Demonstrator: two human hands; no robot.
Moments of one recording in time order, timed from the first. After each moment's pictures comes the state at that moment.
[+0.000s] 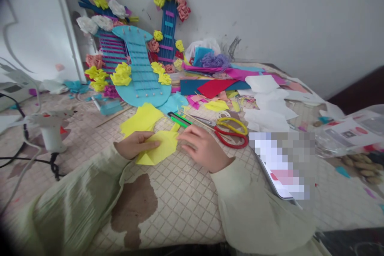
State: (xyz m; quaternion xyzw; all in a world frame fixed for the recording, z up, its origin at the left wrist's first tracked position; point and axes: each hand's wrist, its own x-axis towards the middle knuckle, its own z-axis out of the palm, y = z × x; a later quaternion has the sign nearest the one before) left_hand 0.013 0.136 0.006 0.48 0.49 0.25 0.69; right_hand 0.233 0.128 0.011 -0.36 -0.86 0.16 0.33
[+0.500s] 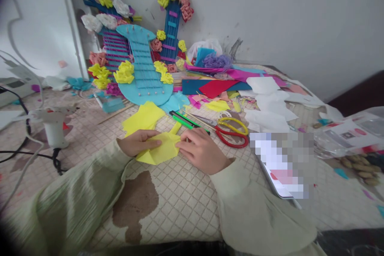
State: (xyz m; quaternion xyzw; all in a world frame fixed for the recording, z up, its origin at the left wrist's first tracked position) left_hand 0.015 0.135 0.008 0.50 0.47 0.24 0.68; right_hand 0.229 0.122 0.010 -0.30 -0.91 0.02 0.27
